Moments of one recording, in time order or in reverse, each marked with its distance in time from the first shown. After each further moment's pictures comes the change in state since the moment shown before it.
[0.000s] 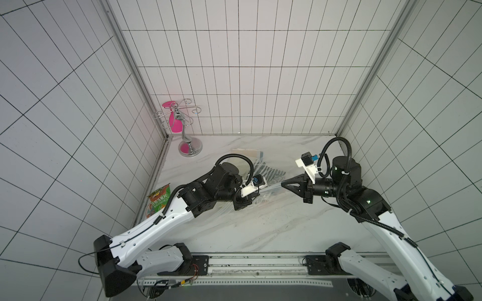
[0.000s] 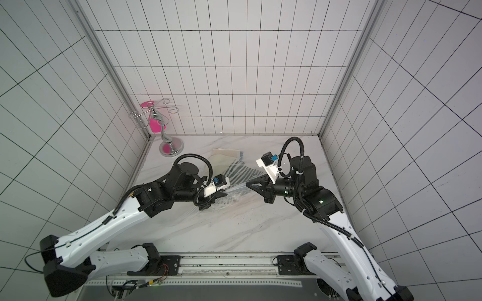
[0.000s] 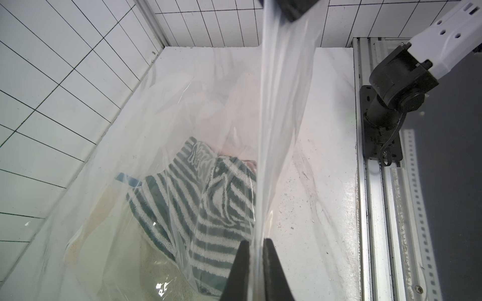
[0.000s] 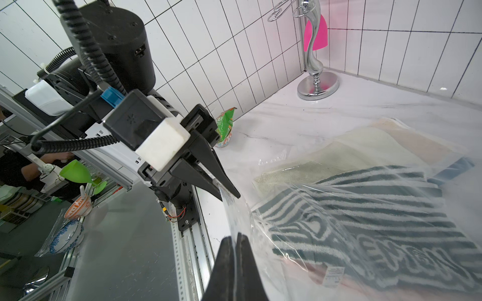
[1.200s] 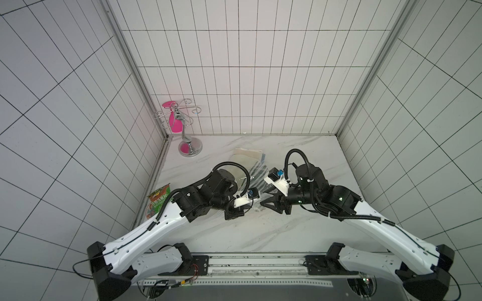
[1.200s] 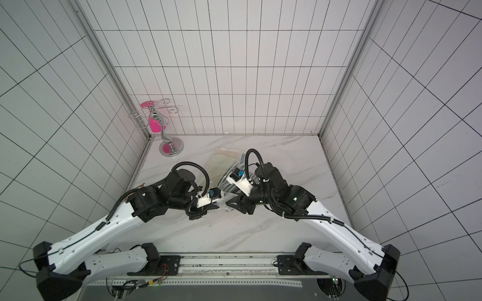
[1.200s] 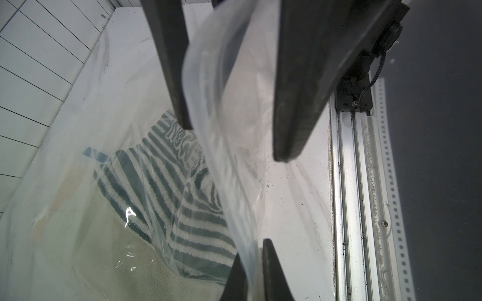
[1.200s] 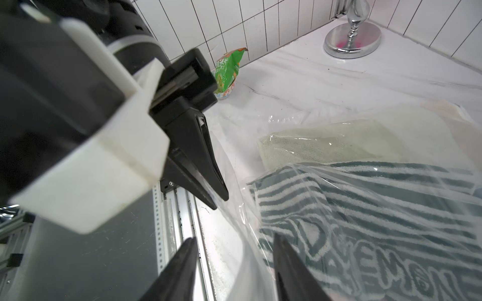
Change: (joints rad) left arm -0.006 -0.071 -0.061 -0.147 0.051 0.096; right arm 0.401 0.175 -0.007 -0.021 0.328 -0.130
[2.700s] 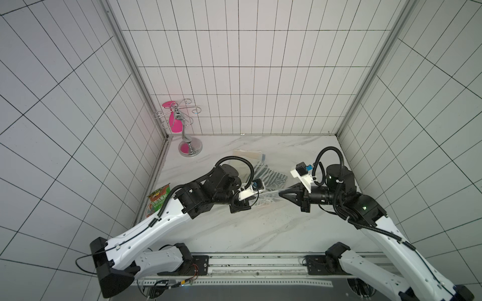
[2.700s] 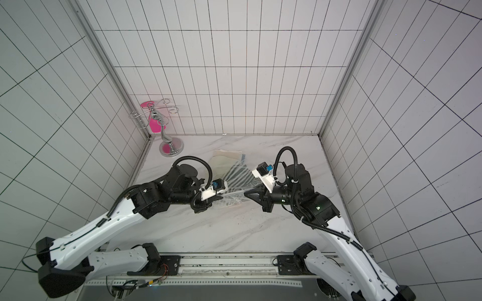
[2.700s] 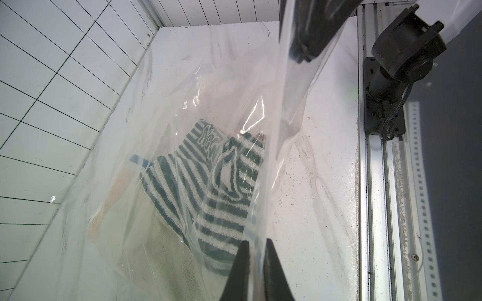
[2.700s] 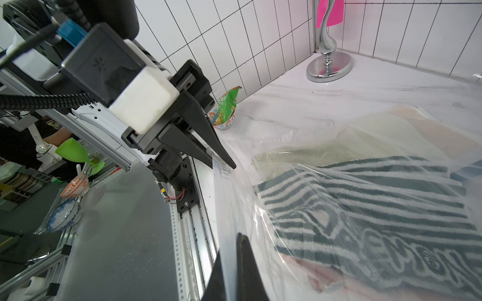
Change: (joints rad) left arm -0.019 0.060 0.092 0.023 -0.123 -0.056; right arm -0.323 -0.220 -0.096 0.022 -0.288 0.090
